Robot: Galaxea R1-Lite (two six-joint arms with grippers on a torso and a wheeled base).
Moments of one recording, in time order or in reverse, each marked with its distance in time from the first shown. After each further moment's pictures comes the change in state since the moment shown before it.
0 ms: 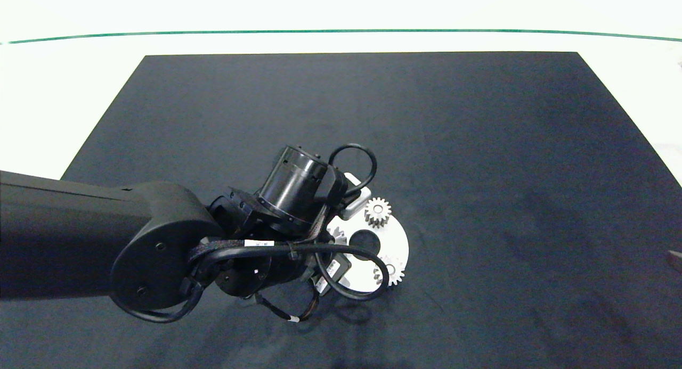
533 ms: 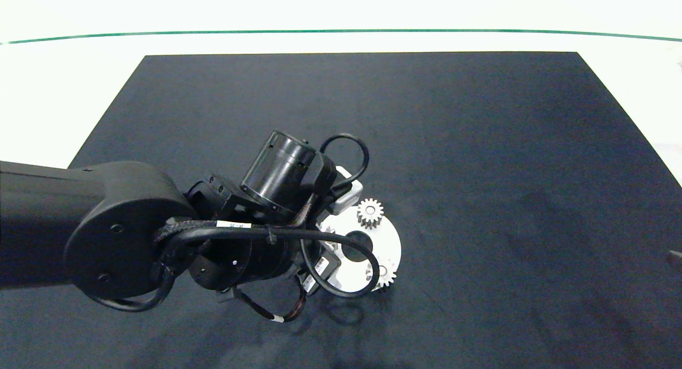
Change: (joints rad) left arm 0.007 -0.046 -0.042 0.124 0.000 -0.001; right arm 0.000 -0.002 0.000 0.000 0.000 0.000
